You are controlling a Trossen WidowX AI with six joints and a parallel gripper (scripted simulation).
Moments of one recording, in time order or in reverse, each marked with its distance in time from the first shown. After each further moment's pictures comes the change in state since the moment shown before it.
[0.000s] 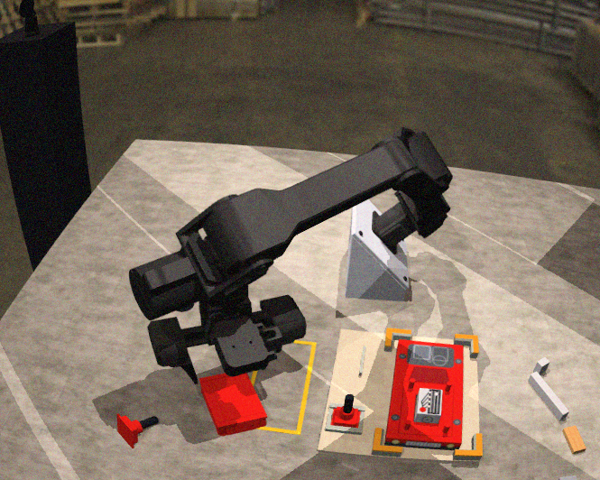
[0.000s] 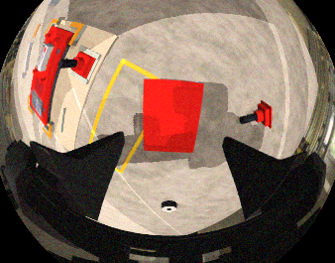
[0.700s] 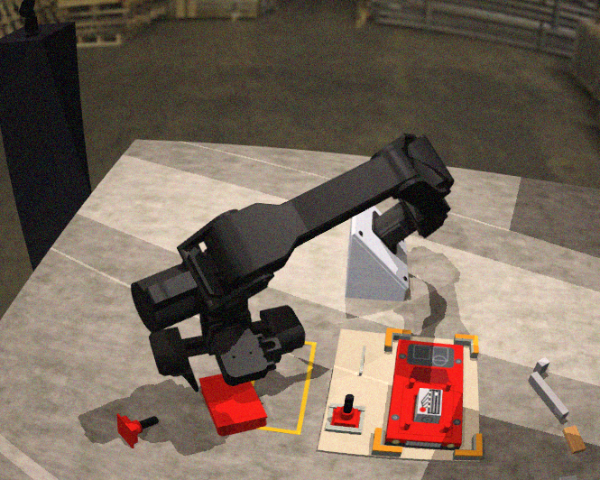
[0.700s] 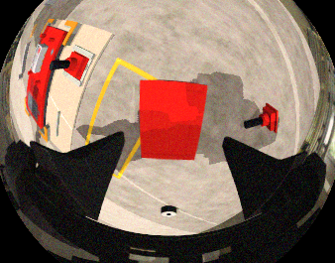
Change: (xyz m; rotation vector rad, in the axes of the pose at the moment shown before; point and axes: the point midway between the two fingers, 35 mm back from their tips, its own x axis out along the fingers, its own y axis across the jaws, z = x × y) arm 0.016 -0.001 0.001 -0.001 0.000 0.000
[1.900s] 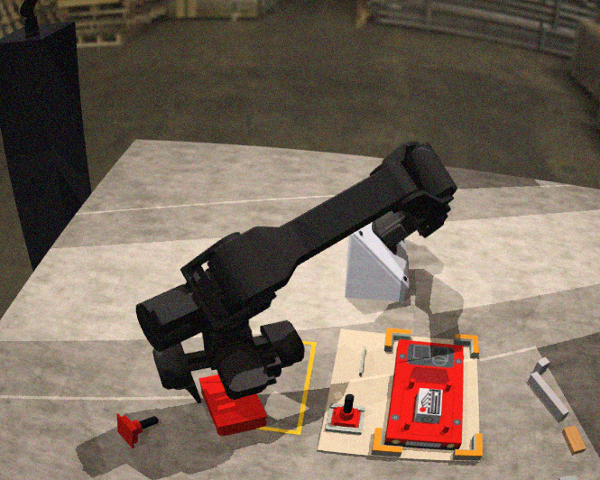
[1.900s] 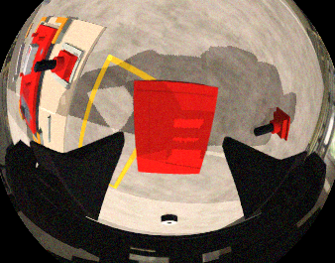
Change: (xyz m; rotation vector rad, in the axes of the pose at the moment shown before) arm 0.027 0.001 -0.001 0.000 -0.001 0.002
